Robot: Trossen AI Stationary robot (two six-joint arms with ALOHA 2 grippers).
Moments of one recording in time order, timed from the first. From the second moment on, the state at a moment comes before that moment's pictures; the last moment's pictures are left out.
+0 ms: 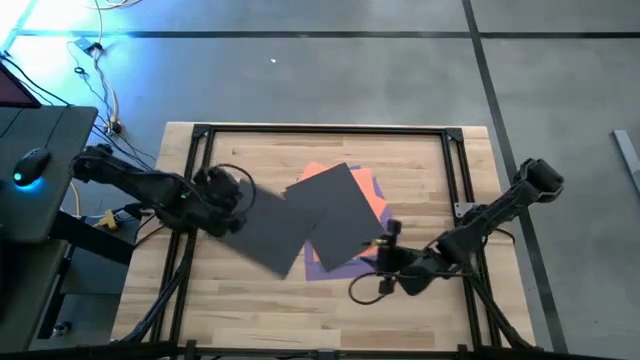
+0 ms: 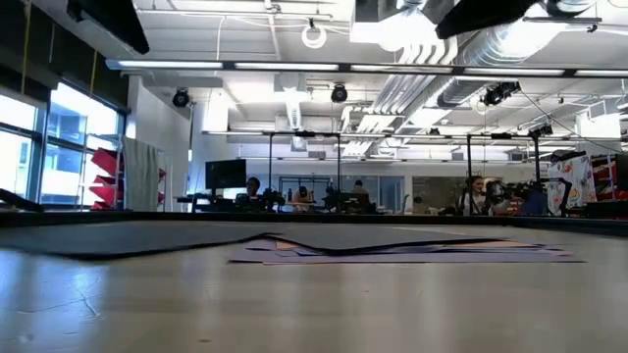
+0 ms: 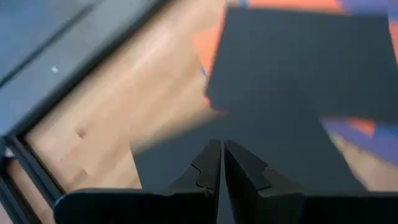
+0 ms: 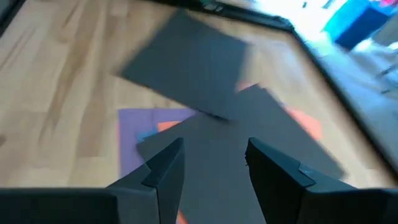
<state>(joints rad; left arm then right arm) -0.44 1.13 1.14 -1.30 -0.64 -0.96 0.60 1.50 0.96 -0.24 0.68 0.24</state>
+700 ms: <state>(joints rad) -0.20 1.61 0.69 -0.15 -0.76 -0.62 0.13 1.85 0.96 -0.12 0.23 0.27</state>
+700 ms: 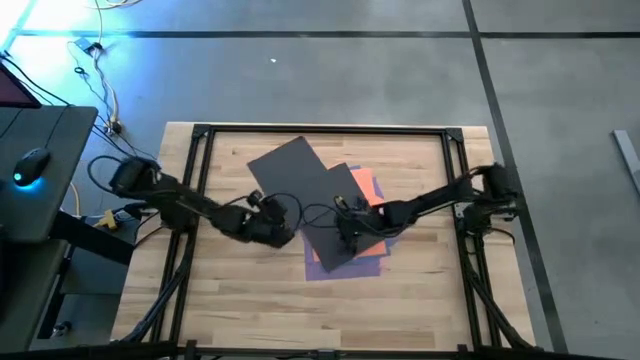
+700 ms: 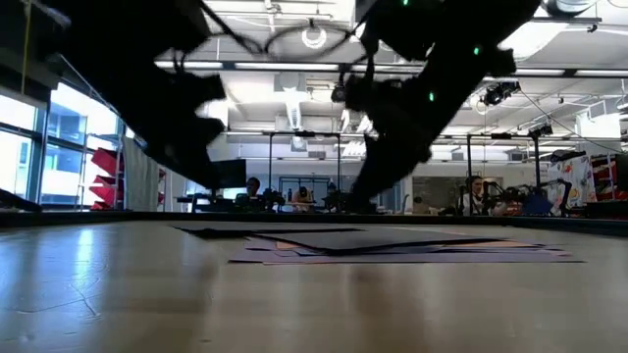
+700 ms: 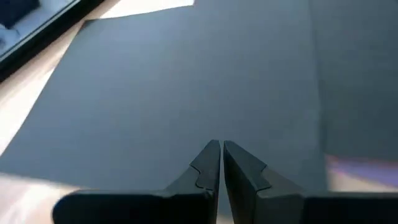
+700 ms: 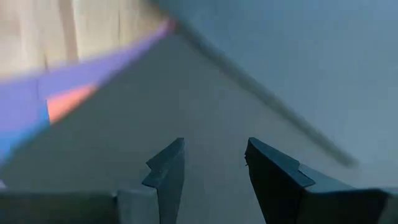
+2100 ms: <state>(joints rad) -0.33 1.62 0.69 -0.76 -0.49 -0.26 0.32 1.73 0.95 -0.84 0.39 0.85</state>
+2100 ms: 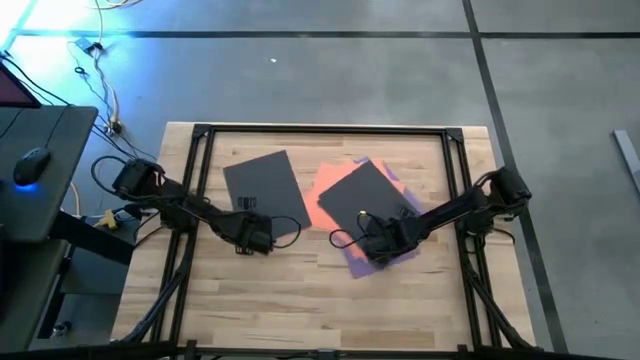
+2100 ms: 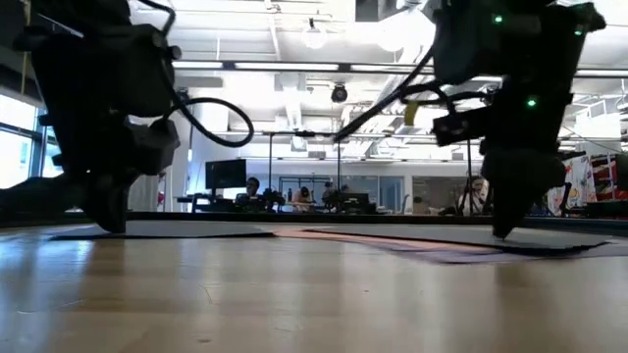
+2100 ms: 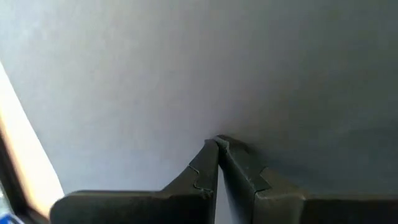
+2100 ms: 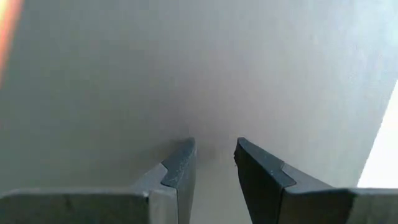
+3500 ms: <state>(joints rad) -0.10 1.62 0.61 -0.55 -0.69 -0.49 0.33 1.73 0.96 -0.74 0.41 0.76</state>
